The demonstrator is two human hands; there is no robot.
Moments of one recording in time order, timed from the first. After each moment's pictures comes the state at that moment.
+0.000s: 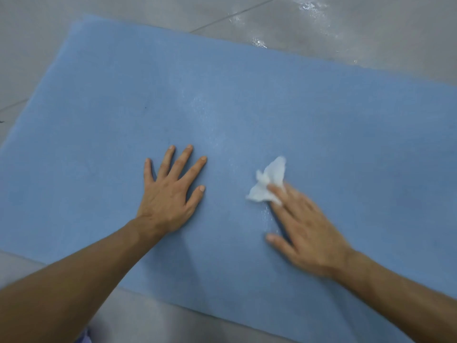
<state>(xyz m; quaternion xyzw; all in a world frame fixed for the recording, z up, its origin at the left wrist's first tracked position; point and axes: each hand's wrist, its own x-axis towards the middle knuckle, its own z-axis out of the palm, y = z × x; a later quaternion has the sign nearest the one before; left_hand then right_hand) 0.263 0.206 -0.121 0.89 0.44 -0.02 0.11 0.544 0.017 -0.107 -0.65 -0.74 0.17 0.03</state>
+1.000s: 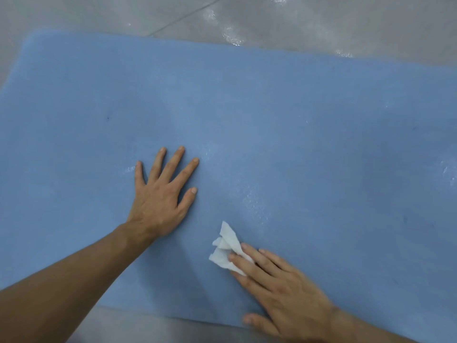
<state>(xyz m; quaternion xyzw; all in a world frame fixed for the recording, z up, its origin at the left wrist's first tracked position) 0.301 0.200 -0.119 0.91 0.39 -0.03 0.11 0.495 -0.074 -0.111 -0.55 -0.83 0.11 -0.01</state>
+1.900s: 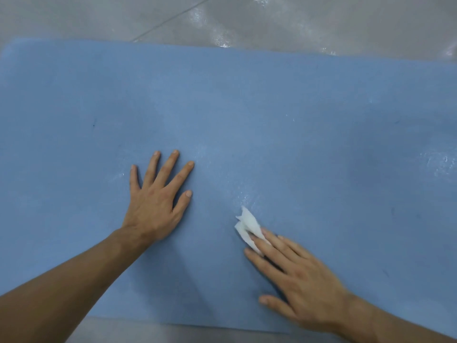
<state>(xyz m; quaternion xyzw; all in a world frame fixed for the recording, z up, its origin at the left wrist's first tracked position) 0.308 0.199 -0.120 0.92 0.38 -0.02 0.11 0.530 -0.084 -0.106 -0.61 -0.78 0.10 0.00</state>
